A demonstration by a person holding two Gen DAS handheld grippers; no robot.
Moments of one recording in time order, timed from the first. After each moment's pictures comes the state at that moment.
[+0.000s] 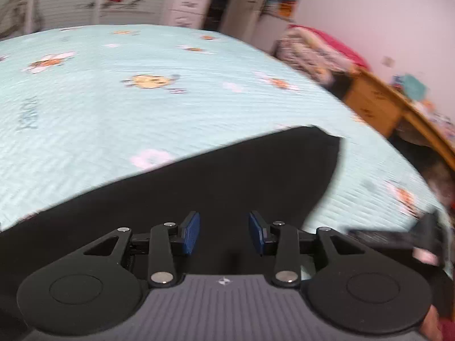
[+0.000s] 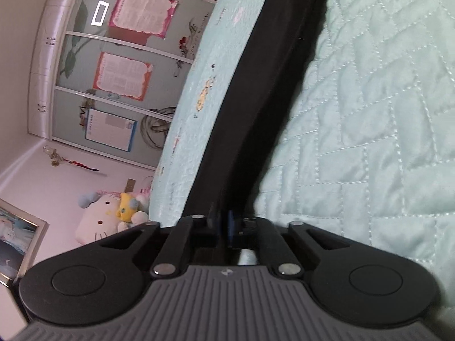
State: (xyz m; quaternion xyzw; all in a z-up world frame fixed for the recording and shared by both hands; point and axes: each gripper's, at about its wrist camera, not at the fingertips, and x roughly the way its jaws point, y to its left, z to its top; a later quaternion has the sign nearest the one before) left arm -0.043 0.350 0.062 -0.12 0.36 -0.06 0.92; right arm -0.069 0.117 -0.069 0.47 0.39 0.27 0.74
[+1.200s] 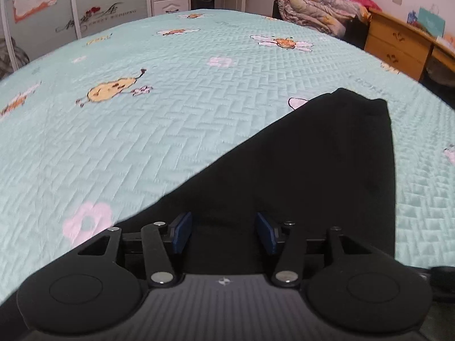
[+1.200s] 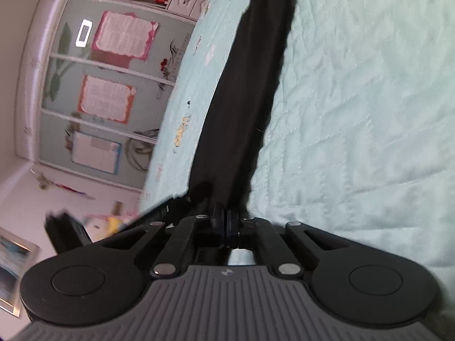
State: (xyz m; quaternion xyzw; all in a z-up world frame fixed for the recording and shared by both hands) left arm 0.072 0.263 0.028 0.02 0.39 -0.04 0.92; right arm -0.054 0.067 -0.060 0.47 0.38 0.22 0.77
